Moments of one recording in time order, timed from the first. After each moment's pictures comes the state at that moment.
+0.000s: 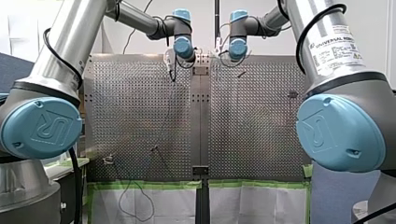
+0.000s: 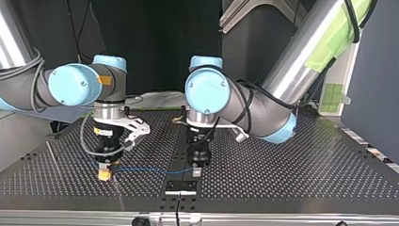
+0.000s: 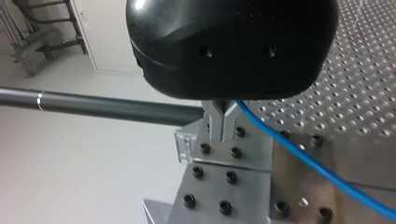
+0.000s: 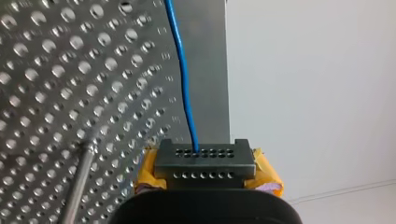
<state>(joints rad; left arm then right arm) -0.53 -1.92 -1.19 -3.03 -1.97 -1.74 2.12 -1.17 1.15 -0.14 1.84 1.64</state>
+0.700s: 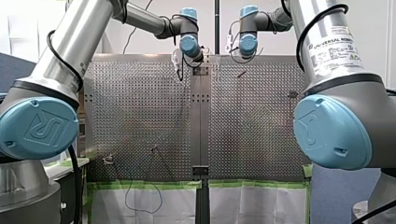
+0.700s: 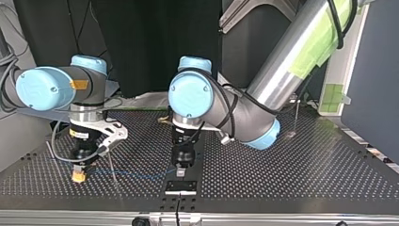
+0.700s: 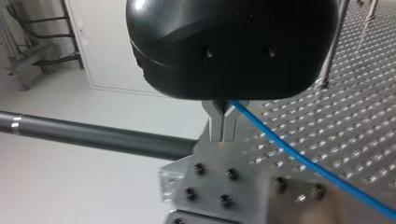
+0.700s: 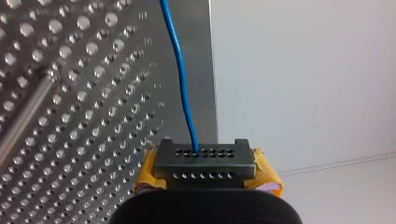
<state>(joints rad) -0.57 -1.98 -1.08 -3.11 -1.95 -1.77 2.04 -1.20 1.15 -0.09 1.84 1.65</state>
